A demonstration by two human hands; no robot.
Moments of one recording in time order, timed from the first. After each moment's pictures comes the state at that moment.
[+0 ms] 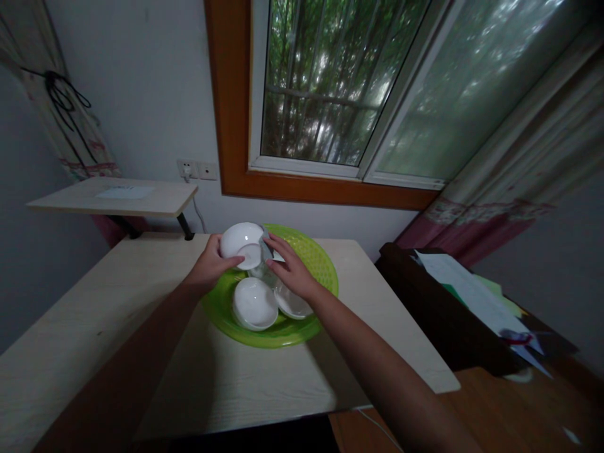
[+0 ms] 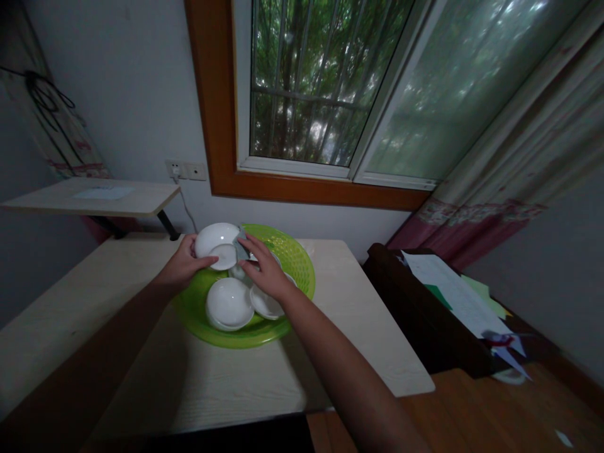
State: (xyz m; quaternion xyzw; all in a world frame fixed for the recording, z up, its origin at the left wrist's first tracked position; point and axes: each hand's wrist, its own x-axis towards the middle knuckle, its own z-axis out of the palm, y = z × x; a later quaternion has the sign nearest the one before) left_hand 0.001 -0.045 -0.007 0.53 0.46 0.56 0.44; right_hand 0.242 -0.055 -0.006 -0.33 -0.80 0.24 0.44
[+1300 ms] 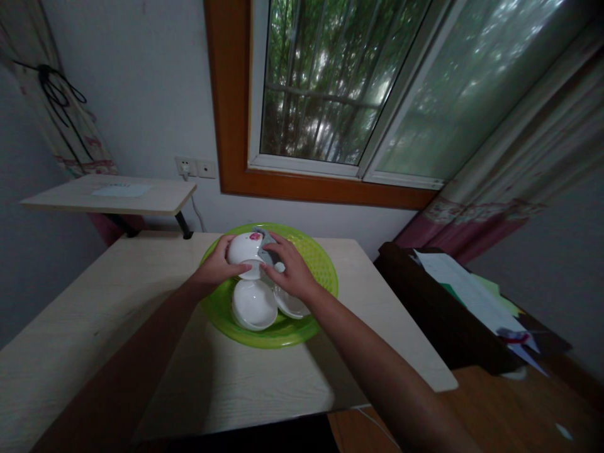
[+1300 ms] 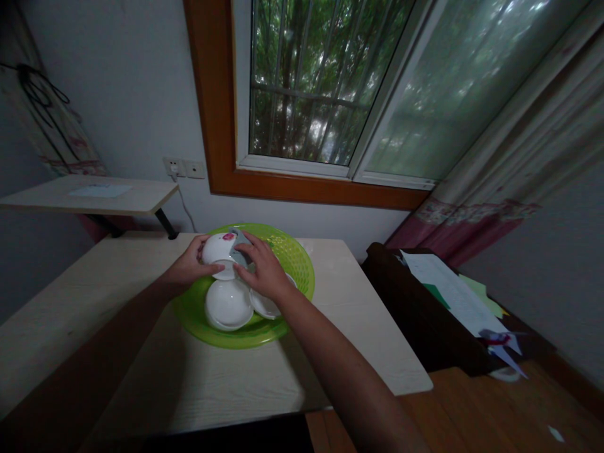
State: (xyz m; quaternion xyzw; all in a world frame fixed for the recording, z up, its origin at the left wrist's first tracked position) left_hand 0.005 -0.047 -0.011 0.60 0.43 0.50 0.46; right_hand 0.241 -0.062 0.001 -0.32 -0.84 0.09 0.43
